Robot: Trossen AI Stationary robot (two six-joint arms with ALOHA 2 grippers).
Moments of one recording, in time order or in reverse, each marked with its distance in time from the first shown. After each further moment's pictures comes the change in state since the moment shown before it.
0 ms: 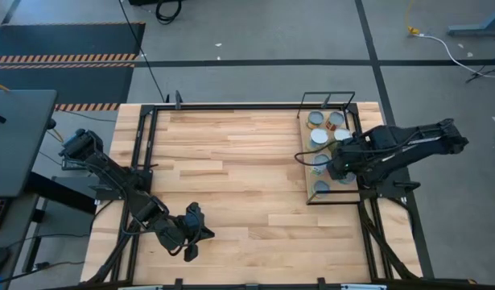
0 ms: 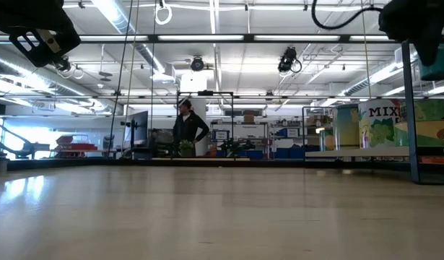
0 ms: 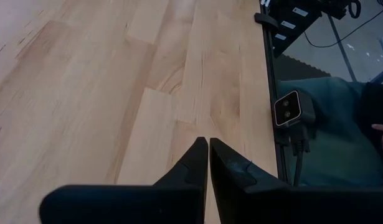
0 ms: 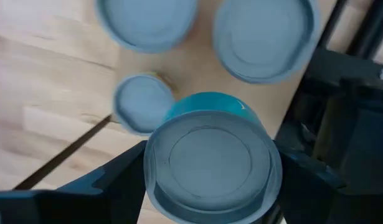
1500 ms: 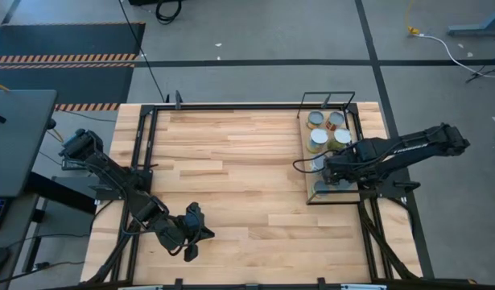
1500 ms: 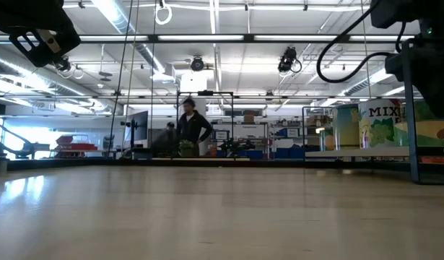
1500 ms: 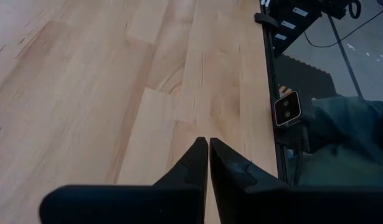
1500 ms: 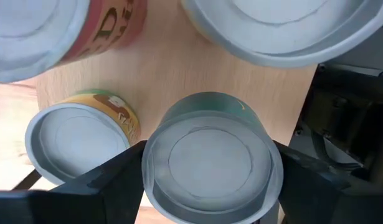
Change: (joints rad) left arm 0.000 0.000 0.000 0.000 0.000 0.000; right arm -0.043 -0.009 -0.312 0.205 -0.035 0.080
